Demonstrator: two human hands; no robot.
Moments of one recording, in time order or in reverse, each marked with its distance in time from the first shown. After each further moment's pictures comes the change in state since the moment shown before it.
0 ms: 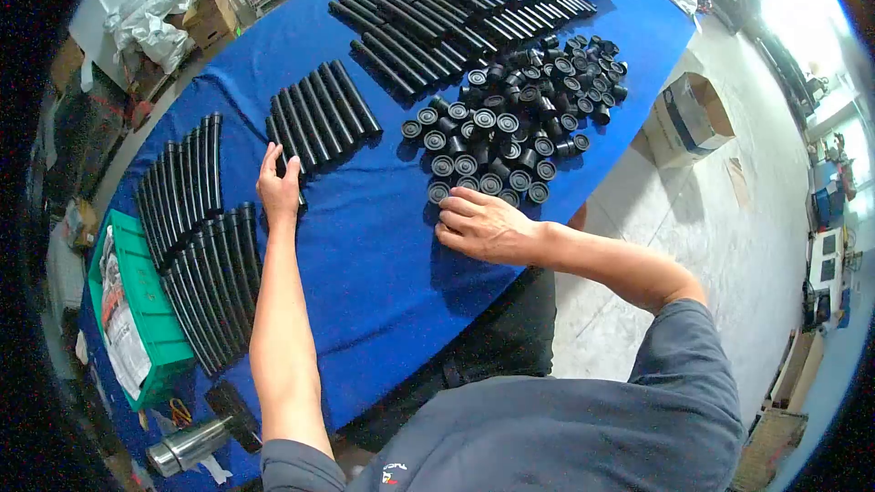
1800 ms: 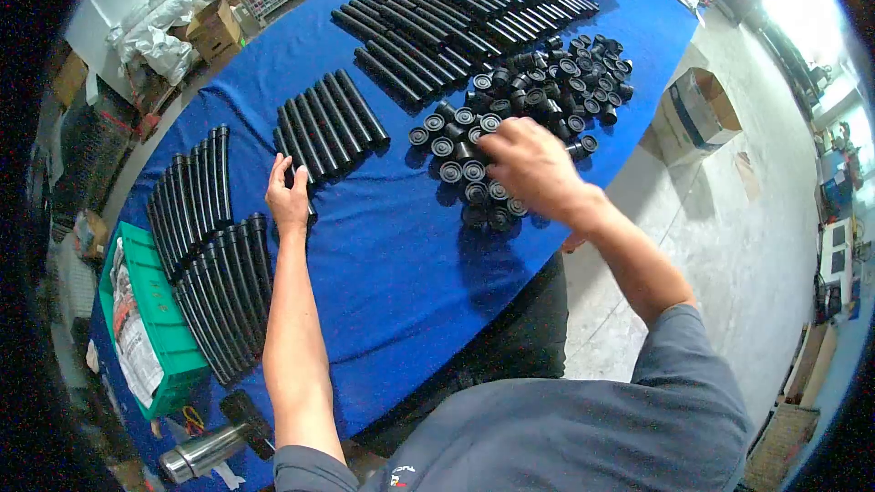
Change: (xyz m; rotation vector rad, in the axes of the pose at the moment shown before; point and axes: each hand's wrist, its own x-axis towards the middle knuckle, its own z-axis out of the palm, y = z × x) left_hand -0.001 -0.004 0.002 -0.030 0.006 0.004; right_hand -0.009 0.053 -0.043 0.034 0.190 0.594
